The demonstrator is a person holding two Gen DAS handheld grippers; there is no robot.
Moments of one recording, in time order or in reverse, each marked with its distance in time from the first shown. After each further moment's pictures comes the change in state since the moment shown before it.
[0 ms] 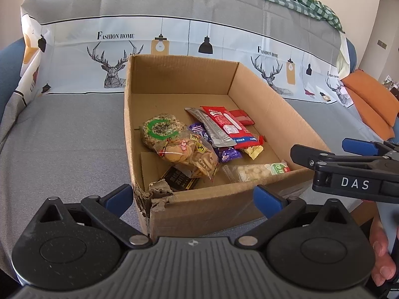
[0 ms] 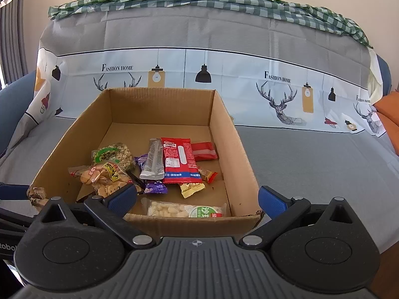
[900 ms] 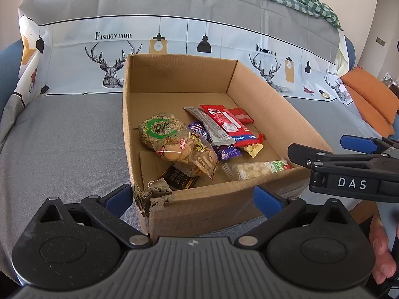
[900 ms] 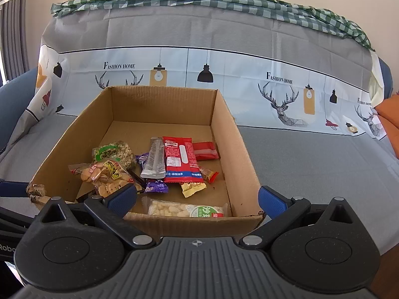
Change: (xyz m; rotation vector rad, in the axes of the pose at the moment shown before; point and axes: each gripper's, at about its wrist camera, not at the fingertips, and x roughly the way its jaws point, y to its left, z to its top) left arm 0.001 0.001 -0.001 0.012 0.005 -0.006; right arm 0.002 -0.001 0.000 -0.017 0.002 0.006
